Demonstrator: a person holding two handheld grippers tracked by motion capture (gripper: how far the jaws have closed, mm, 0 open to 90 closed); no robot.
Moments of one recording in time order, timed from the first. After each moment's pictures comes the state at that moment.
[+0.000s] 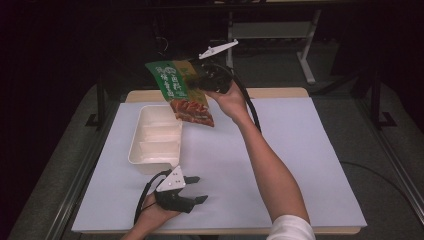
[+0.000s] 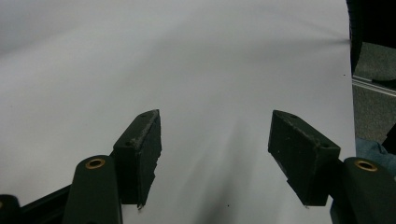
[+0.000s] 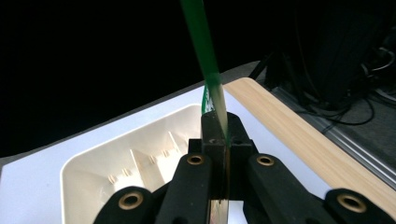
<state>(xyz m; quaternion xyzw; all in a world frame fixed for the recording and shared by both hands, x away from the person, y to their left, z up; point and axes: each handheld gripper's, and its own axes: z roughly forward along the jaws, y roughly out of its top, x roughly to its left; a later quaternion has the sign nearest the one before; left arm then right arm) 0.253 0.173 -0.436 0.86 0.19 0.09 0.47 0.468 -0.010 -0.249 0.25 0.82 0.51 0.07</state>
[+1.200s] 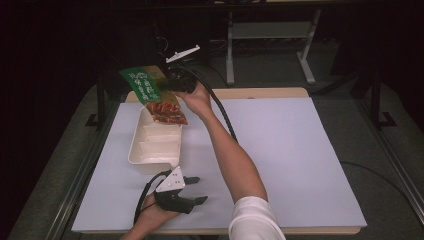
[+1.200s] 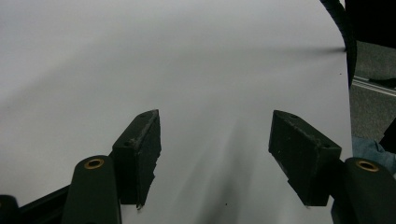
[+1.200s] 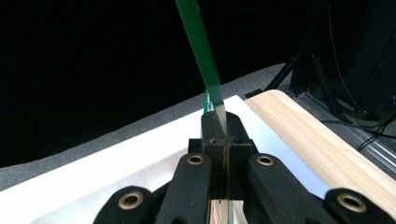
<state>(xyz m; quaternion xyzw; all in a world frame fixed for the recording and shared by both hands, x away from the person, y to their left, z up) 0.252 0.174 -0.436 0.86 0.18 0.09 0.47 0.518 0.078 -0.291 0.23 0.82 0.52 0.03</state>
